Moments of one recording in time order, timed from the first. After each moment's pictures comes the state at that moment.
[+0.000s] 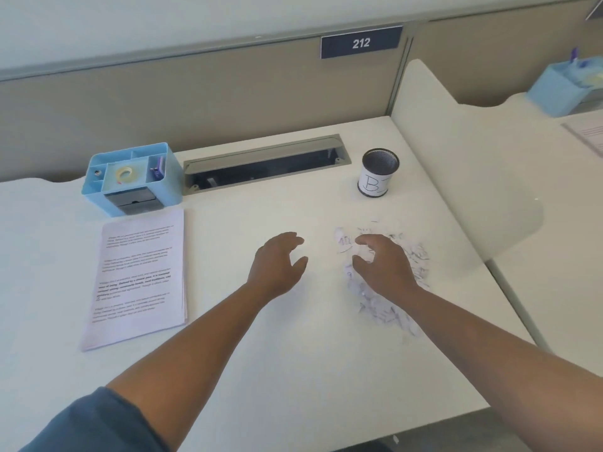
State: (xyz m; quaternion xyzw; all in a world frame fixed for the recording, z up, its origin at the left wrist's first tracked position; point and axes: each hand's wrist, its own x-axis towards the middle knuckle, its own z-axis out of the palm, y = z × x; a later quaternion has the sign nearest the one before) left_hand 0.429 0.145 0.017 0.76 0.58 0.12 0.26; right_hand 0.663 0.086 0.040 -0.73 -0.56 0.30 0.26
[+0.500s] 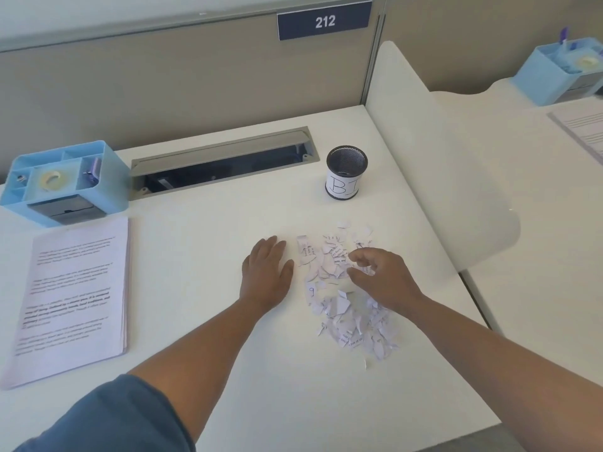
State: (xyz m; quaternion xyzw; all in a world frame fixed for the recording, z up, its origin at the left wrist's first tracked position) left_hand 0.499 0.168 -0.053 0.74 0.62 0.07 0.25; right_hand 0.751 0.101 0.007 -0.70 -0.52 0.40 0.26
